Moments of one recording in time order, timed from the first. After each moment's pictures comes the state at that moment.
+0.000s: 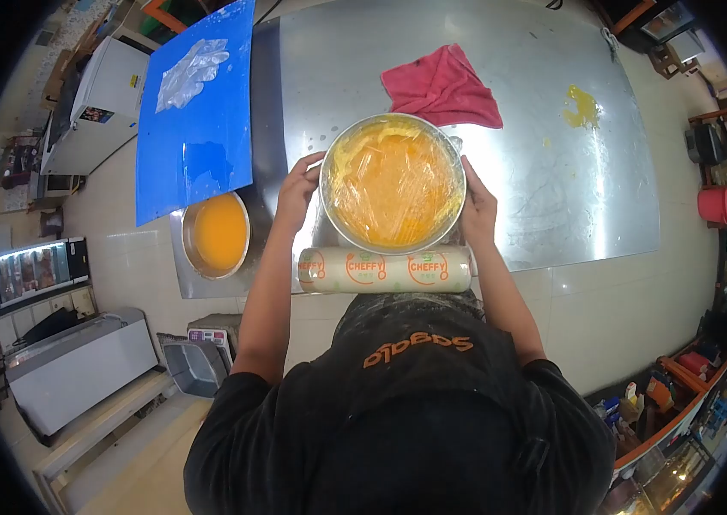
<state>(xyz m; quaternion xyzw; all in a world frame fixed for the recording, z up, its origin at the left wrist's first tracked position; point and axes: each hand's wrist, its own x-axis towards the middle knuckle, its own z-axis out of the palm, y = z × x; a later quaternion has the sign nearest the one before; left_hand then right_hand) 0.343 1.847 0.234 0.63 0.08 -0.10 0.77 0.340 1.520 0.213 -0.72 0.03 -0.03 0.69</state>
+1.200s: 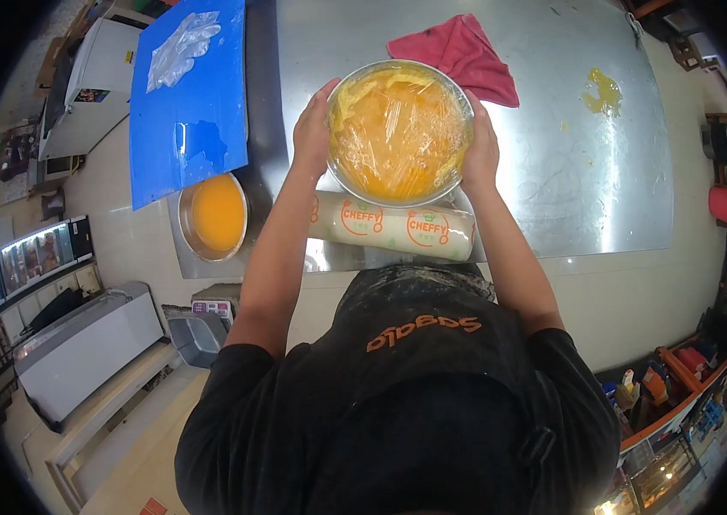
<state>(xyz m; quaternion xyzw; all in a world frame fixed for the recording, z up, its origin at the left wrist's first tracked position) 0.411 1.793 0.256 0.66 0.15 -0.01 0.73 0.410 1.549 0.235 -0.67 0.08 0.01 0.73</state>
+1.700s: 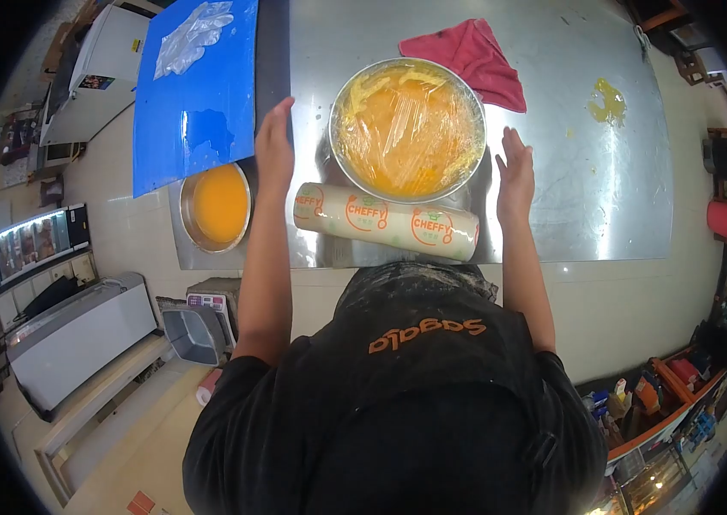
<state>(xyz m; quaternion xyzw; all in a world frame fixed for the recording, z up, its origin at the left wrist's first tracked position) 0.371 1.857 0.268 0.81 0.18 0.10 0.56 0.377 1.493 0.217 -0.64 0.12 0.02 0.76</state>
